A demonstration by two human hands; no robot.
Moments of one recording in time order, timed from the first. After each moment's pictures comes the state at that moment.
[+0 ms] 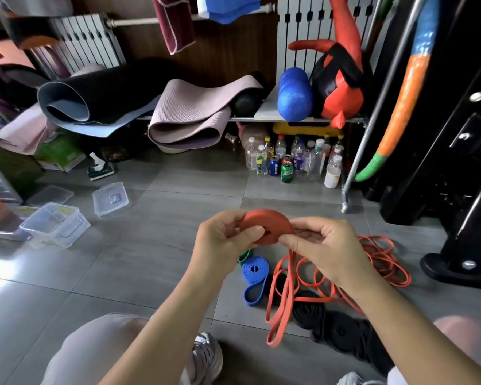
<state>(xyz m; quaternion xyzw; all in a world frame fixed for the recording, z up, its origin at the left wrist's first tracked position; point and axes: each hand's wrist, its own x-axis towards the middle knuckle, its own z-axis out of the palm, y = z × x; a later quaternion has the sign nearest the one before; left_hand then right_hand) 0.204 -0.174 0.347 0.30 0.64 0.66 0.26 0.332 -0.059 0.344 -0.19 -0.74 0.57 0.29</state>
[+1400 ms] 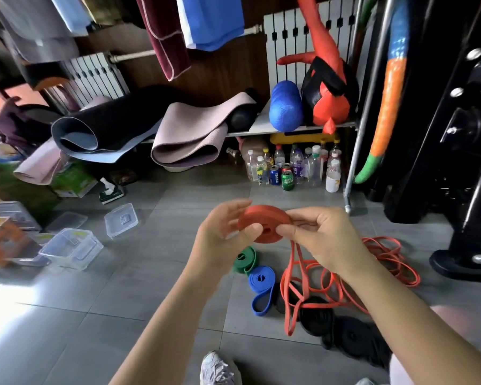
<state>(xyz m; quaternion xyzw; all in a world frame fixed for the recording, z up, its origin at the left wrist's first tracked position) 0.217 -0.167 0.371 0.36 0.67 0.61 0.24 0.346 -0.041 0.357 -0.17 -0.74 0.57 0.32</state>
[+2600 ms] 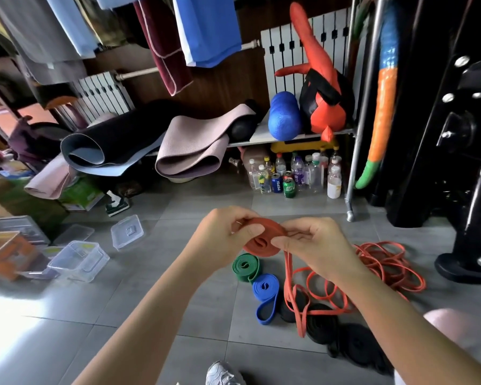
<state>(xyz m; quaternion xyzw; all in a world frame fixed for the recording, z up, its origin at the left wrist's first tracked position) 0.213 -0.158 0.405 0.53 0.76 0.36 0.13 0.349 -0.043 0.355 -0.18 -0.72 0.60 0.29</state>
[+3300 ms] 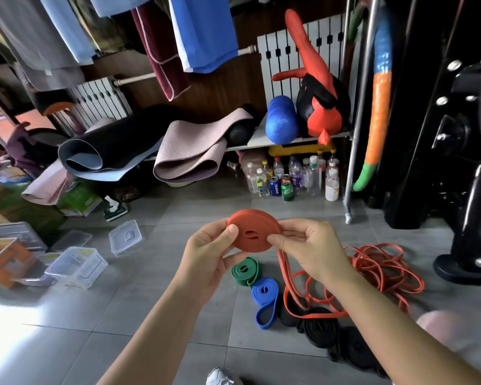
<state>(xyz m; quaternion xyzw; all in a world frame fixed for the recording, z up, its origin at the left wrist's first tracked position) 0.213 -0.171 0.377 0.25 0.57 0.69 0.38 0.340 -0.045 0.348 -0.19 -0.70 0.60 0.34</state>
